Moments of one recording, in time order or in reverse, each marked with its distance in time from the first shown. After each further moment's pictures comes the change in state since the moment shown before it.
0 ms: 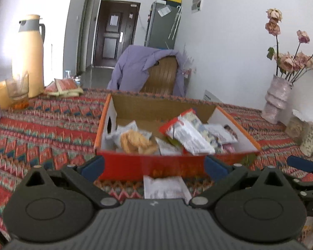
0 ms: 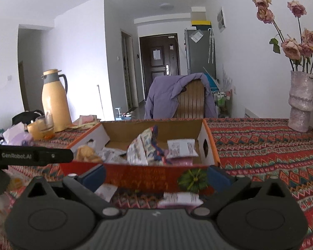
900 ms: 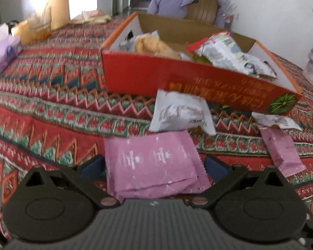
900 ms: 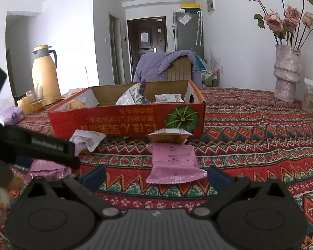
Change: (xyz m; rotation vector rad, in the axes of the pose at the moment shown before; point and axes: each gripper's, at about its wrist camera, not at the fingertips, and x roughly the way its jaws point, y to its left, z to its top) left arm 0.044 -0.024 -0.052 -0.099 0.356 0.244; right arm -0.013 0.001 -0.071 0.021 0.097 -0.075
